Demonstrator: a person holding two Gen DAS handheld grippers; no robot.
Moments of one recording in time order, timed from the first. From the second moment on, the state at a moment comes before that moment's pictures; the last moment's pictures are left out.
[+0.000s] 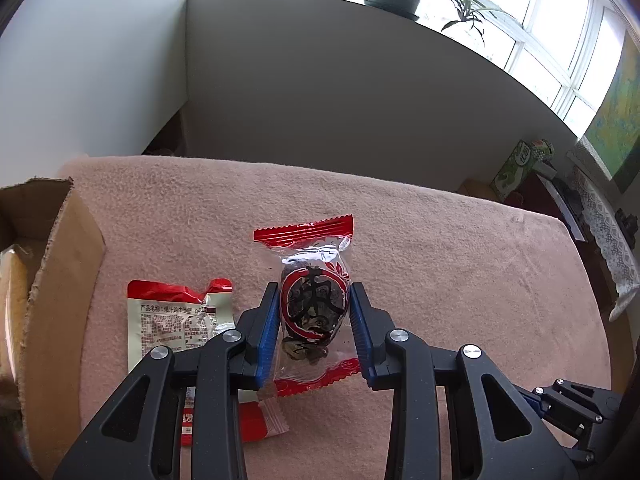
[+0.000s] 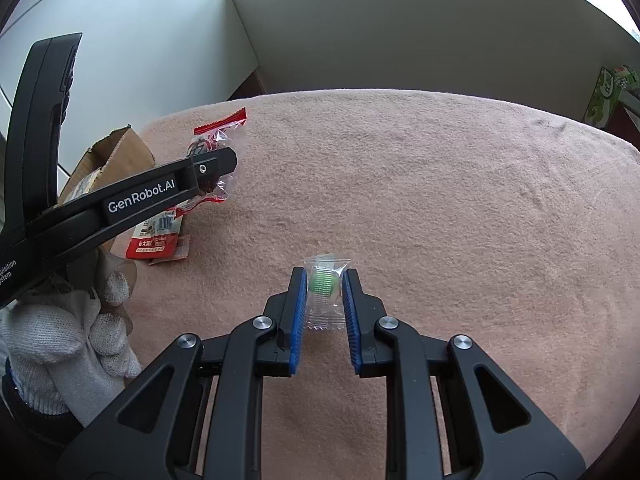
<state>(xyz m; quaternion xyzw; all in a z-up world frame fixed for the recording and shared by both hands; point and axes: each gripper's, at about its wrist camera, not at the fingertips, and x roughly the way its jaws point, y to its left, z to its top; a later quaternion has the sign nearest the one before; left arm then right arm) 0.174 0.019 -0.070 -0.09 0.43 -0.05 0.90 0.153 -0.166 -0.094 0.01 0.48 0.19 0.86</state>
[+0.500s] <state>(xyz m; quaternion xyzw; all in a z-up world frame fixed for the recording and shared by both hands) 0.120 0.030 -0.047 -0.07 0.39 -0.04 0.92 0.142 -0.150 -0.072 0.02 0.46 0.21 0.86</state>
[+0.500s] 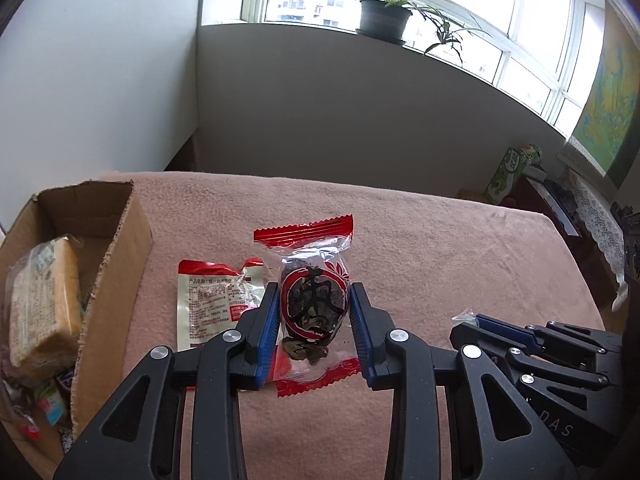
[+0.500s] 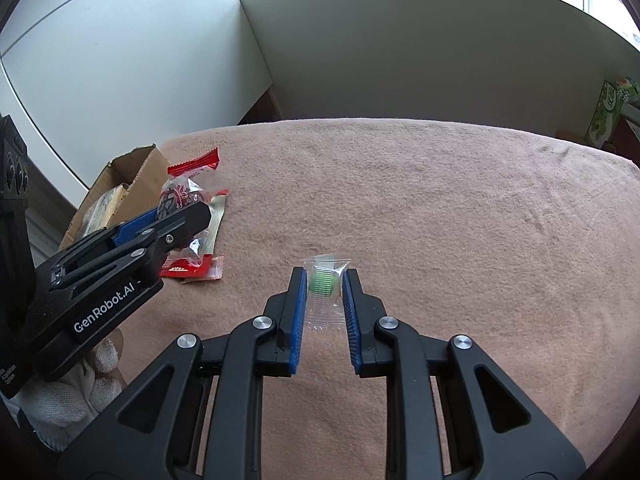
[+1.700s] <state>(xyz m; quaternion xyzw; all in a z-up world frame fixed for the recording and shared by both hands) 0.016 0.170 -0.030 -0.12 0.30 0.06 0.94 0.147 0.024 -0.038 0.03 0.42 0.32 0.85</state>
